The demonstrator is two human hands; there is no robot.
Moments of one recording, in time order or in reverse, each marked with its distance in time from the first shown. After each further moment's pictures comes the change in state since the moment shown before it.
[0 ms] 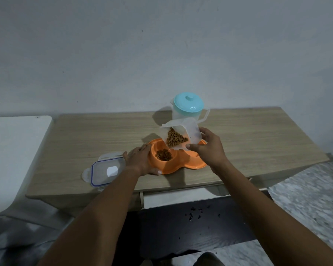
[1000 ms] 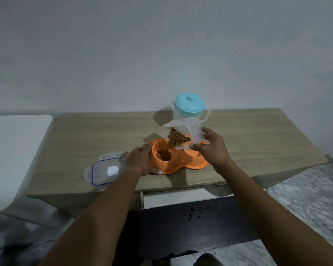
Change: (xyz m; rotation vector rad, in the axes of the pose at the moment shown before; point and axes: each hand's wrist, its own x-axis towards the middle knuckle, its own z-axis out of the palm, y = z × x) left_hand 0.003 -0.004 0.003 0.001 0.013 0.013; right_hand 0.002 0.001 -0.006 0.036 -0.021 0.014
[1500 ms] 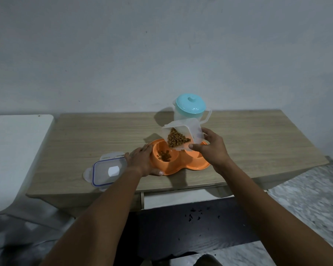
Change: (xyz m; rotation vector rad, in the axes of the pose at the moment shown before) left_hand 0.001 -0.001 0.001 -0.025 0.000 -0.009; right_hand 0.003 -0.001 0.004 -0.023 -0.002 -0.003
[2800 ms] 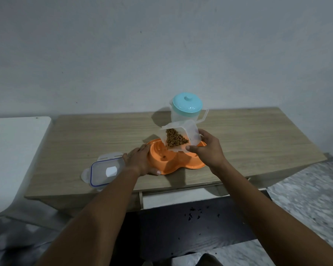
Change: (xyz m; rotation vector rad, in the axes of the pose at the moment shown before) left_hand -0.003 0.006 -0.003 -0.015 -0.011 -0.032; right_hand -0.005 0.007 0.000 -0.015 0.005 0.007
